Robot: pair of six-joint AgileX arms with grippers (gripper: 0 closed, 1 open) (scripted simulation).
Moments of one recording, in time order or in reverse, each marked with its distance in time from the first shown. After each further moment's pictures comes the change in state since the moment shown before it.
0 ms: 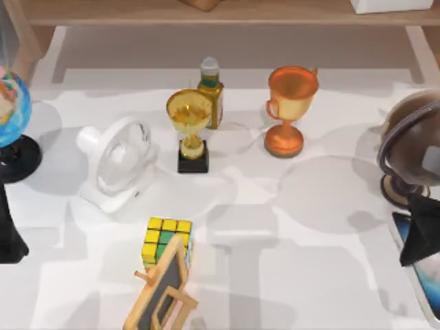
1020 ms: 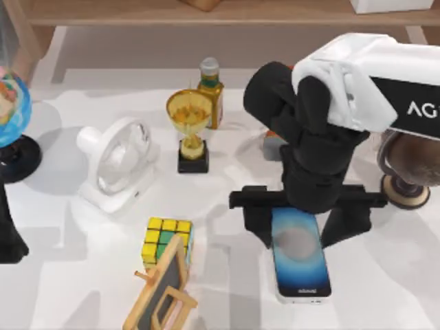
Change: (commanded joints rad) left arm 0.000 0.000 0.000 0.000 0.000 0.000; right arm 0.557 0.439 0.465 0.033 0.288 0.578
